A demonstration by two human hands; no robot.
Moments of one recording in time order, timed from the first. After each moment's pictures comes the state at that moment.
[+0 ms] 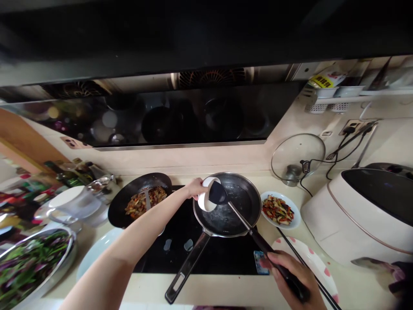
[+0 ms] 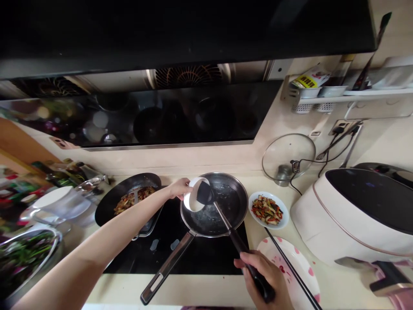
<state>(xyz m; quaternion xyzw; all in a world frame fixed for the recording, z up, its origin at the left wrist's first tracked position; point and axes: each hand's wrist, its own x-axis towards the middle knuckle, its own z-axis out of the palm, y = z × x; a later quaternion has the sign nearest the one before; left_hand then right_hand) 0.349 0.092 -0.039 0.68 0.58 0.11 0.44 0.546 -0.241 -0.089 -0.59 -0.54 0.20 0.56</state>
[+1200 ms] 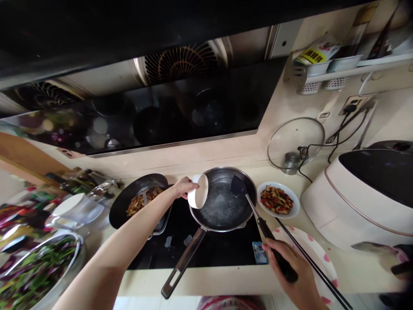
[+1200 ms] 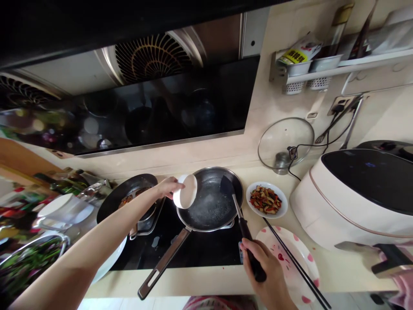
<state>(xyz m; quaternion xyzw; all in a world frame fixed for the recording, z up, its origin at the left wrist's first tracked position) 0.351 0.083 -0.024 0.63 0.65 0.08 0.41 0.574 -0.238 -0.124 -0.61 -0.59 0.09 0.52</state>
